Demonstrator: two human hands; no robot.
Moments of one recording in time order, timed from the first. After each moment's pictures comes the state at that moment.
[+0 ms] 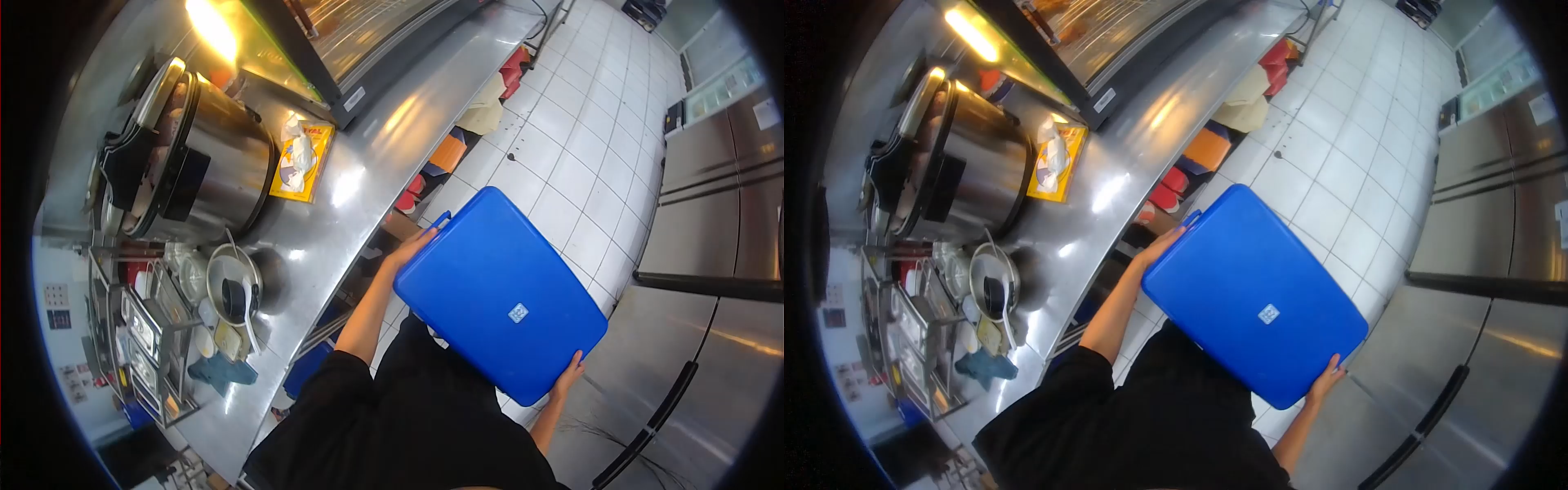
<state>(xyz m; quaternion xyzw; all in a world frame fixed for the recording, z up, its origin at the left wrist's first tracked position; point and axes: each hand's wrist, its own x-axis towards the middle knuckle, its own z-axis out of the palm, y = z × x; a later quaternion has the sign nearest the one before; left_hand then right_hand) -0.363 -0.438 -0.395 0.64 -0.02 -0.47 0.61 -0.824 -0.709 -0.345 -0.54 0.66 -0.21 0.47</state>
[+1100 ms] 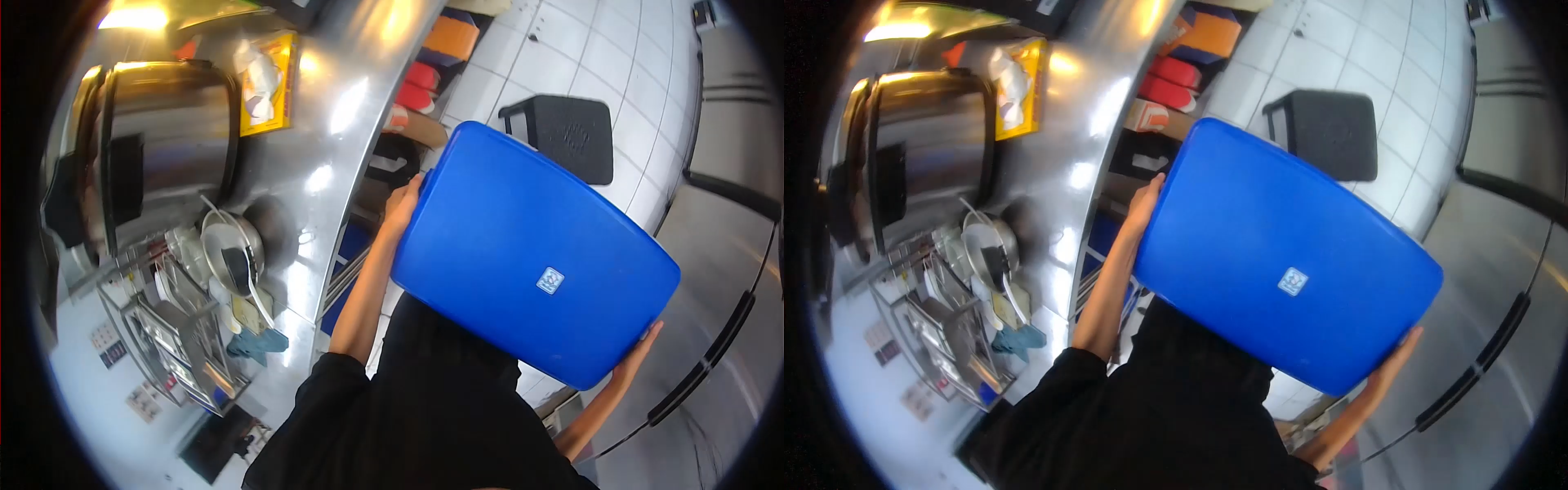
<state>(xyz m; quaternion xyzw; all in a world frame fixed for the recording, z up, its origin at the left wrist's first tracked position) -0.428 -0.346 -0.395 0.82 0.10 -0.41 0.39 -0.847 -0.648 -0.246 -0.41 0.68 -0.21 0.56</state>
